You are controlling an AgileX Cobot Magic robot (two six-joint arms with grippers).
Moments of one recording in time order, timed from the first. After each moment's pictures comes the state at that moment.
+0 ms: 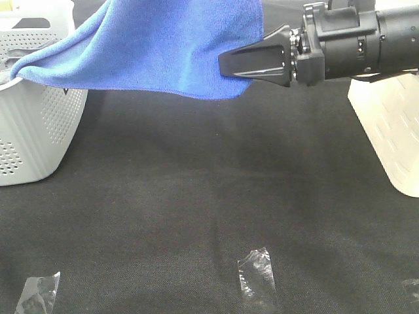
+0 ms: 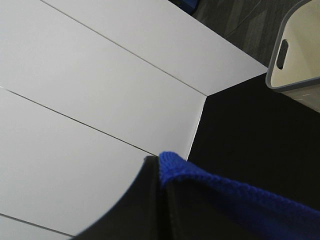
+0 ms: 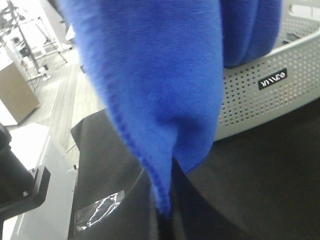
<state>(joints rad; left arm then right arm) -0.80 1.63 -1.90 0.30 0.46 0.71 0.19 1.64 -0.94 1.52 1.06 -1.76</state>
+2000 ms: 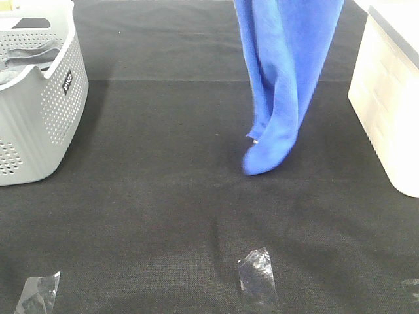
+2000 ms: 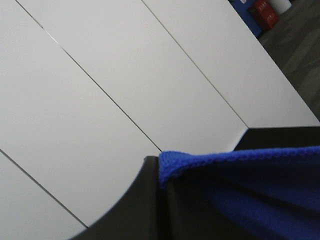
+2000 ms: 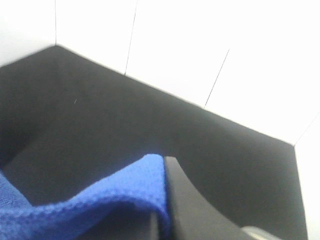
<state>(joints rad) -0.64 1.71 -1.90 0.57 0.12 0.16 0.19 1.47 -1.75 0.15 0.58 -0.38</state>
